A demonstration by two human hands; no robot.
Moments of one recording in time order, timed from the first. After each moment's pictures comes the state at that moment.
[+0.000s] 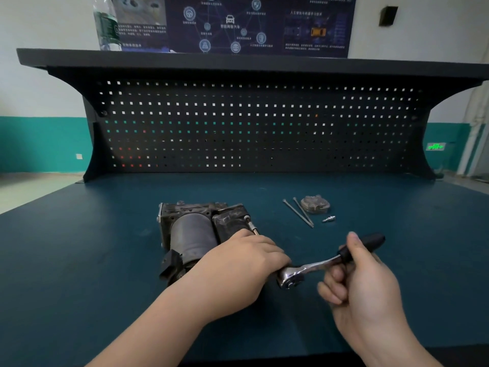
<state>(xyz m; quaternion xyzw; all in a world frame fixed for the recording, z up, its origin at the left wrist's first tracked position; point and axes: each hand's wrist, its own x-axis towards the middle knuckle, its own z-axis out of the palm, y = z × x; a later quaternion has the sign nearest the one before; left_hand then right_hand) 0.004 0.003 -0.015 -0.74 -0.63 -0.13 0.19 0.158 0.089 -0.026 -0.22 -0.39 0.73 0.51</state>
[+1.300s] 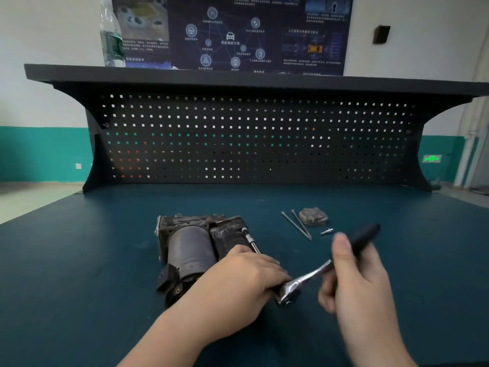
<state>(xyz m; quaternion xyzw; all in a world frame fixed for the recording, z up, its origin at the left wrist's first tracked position) 0.011 0.002 -0.017 -0.74 -0.63 -0.20 0.15 0.158 0.086 -0.019 -0.21 -0.56 0.58 0.55</state>
